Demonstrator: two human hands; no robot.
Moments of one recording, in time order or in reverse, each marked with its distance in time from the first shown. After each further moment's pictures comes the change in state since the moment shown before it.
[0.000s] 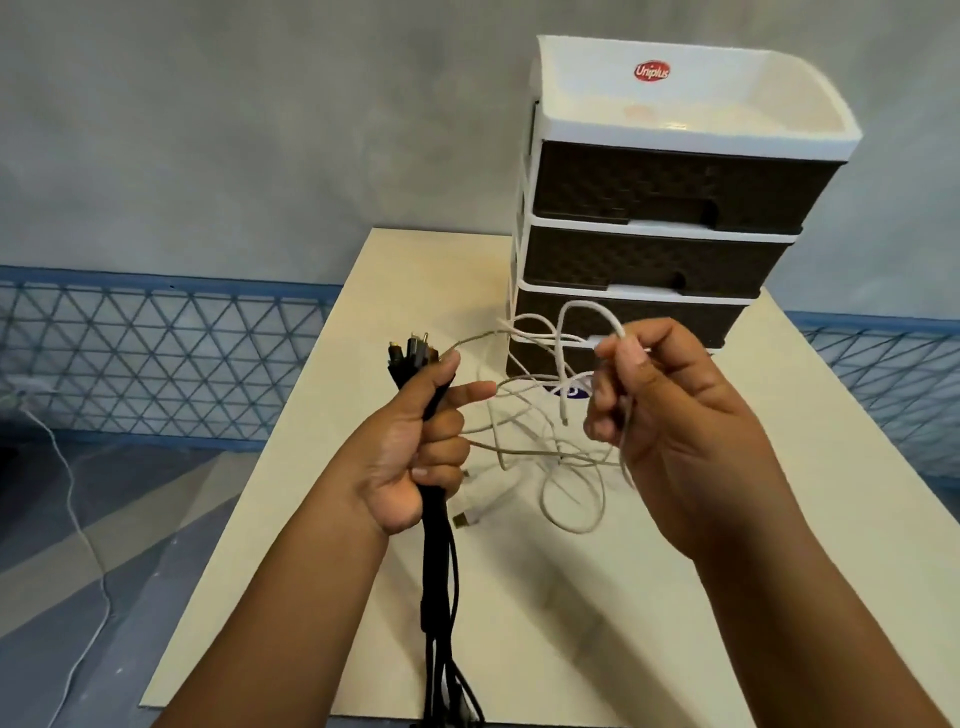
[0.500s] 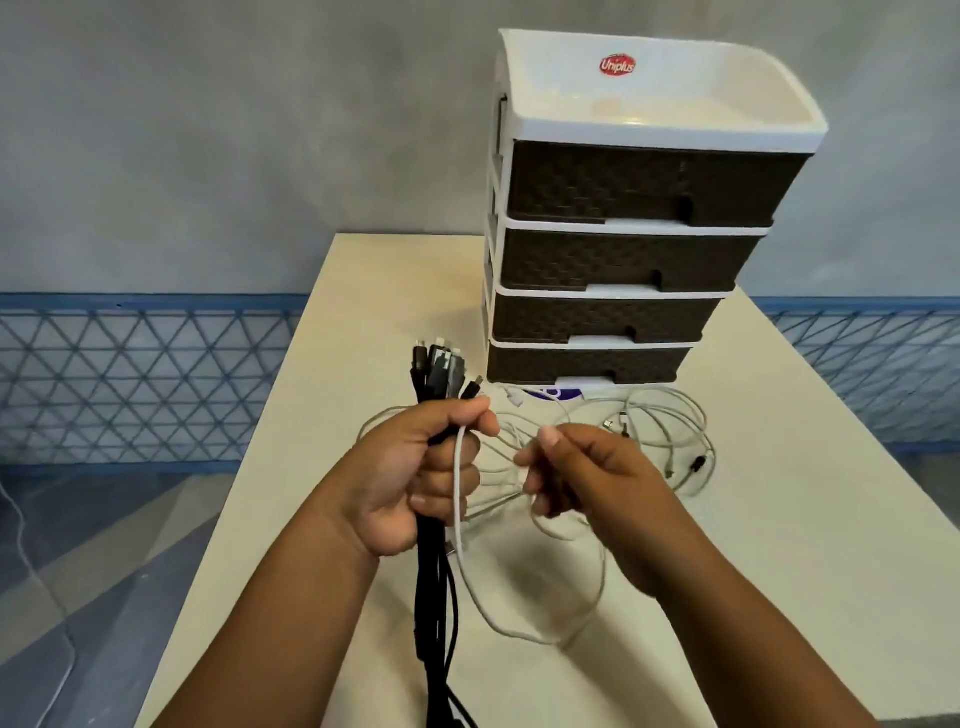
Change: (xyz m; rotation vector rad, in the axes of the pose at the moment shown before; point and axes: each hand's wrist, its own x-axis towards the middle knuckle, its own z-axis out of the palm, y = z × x) left_hand 0.012 0.005 0.000 0.189 -0.201 -0.077; right_hand -0.002 0.053 -0.005 -0.356 0.051 0.333
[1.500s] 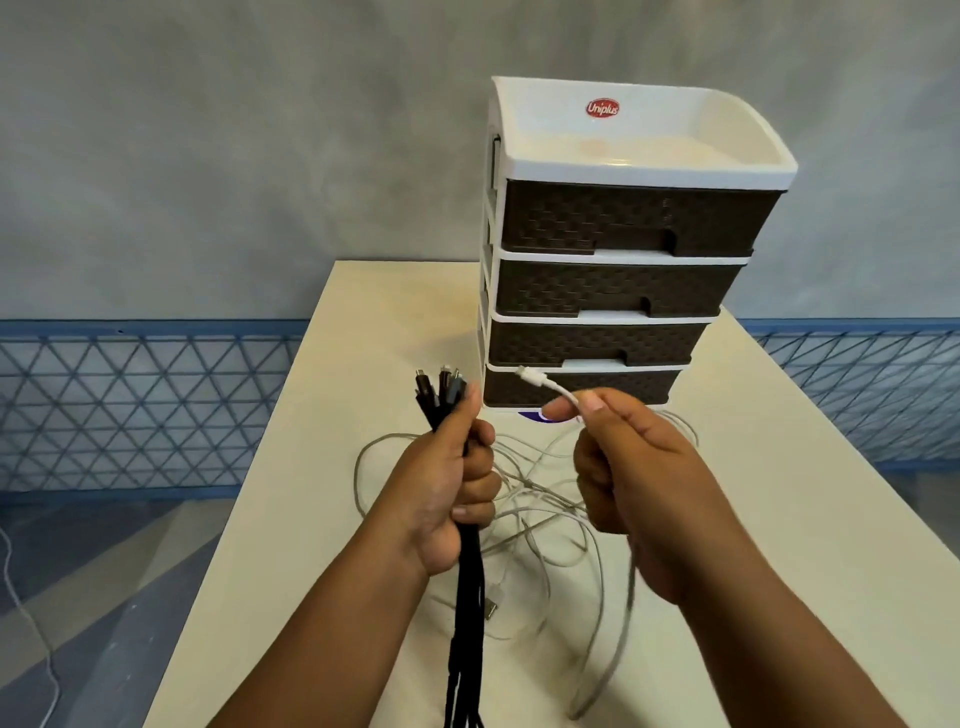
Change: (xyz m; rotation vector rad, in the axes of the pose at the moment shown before) left_hand 0.019 -0.014 0.024 -0.084 0.267 0.108; right_hand -0.016 -0.050 0.000 0.153 0.167 -0.020
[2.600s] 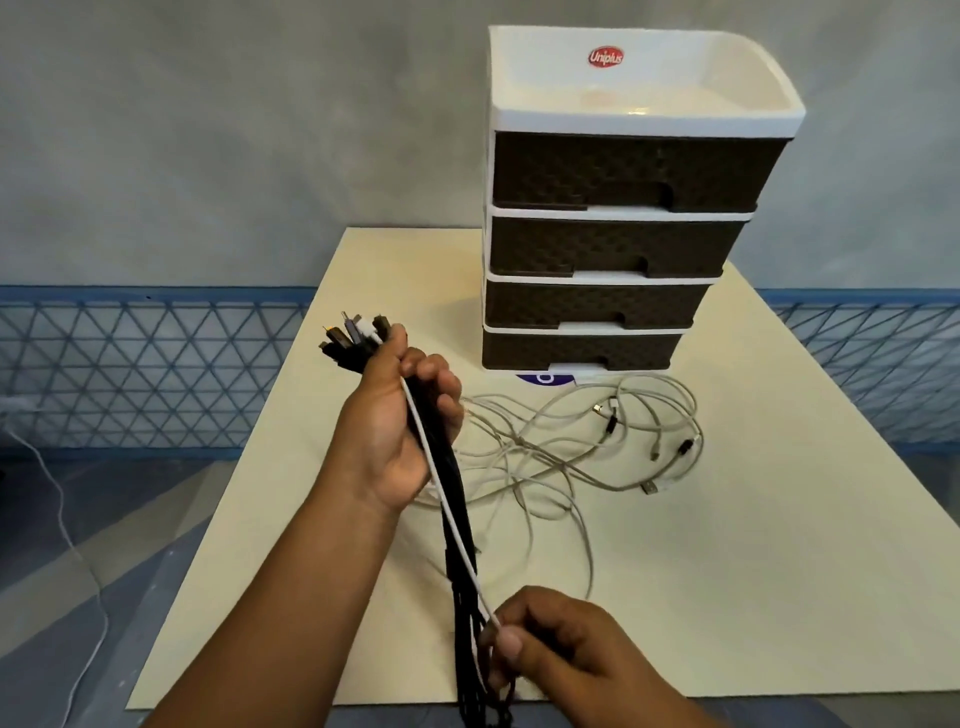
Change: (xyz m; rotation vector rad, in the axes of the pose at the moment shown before) left_hand -0.007 0.004 -0.003 -0.433 -0.084 0.204; right_hand -0.075 0.120 -0.035 -0.213 -0.529 0.021
